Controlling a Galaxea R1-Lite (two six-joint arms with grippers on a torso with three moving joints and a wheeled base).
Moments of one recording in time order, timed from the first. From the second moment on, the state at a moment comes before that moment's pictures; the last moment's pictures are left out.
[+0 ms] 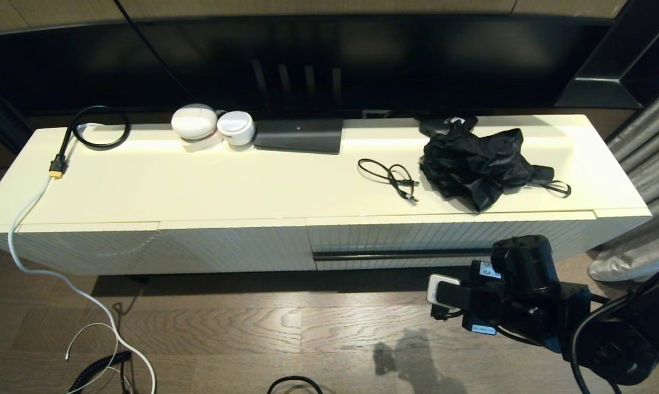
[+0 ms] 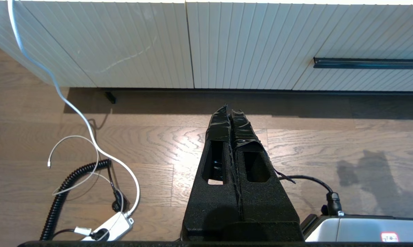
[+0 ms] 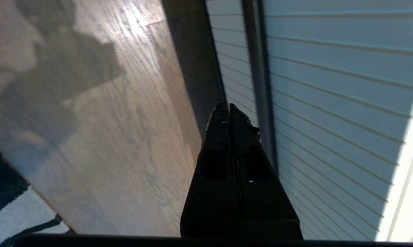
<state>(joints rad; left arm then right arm) 0.00 0.00 0.00 -0.01 0.01 -0.03 0.43 1.90 -0.63 -0.69 -0.20 -1.07</state>
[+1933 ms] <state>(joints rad) 0.00 0.00 0.00 -0.01 0.01 -0.03 0.37 2.13 -0.66 -0.90 -0.04 -1.33</state>
